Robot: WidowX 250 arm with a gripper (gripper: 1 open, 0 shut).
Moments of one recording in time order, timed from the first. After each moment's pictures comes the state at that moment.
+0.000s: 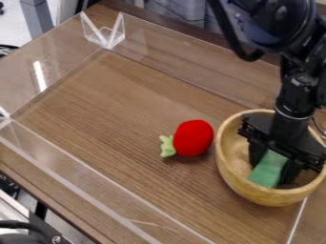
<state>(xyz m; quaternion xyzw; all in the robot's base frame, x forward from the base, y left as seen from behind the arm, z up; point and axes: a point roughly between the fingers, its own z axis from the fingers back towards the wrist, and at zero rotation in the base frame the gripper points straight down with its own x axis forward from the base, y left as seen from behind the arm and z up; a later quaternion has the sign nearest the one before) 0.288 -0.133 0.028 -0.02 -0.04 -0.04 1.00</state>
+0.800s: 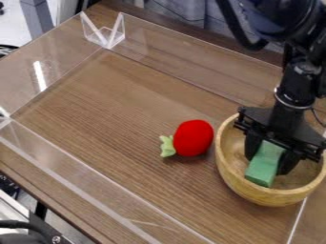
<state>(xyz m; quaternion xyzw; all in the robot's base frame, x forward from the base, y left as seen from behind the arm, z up) 0.290 -0.123 0.044 0.00 -0.02 0.00 1.00</state>
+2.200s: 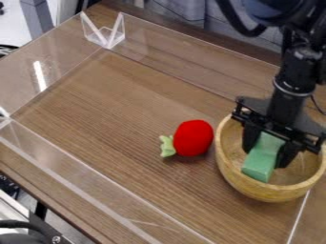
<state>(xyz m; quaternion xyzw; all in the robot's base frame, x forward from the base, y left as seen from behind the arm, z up) 0.287 -0.114 0.054 0.01 0.00 0.01 1.00</state>
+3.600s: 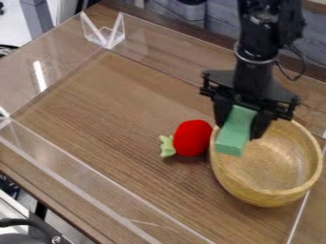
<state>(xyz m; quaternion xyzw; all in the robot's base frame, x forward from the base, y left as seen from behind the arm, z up) 0.279 -0.079 0.090 -0.01 -0.06 0.05 1.00</state>
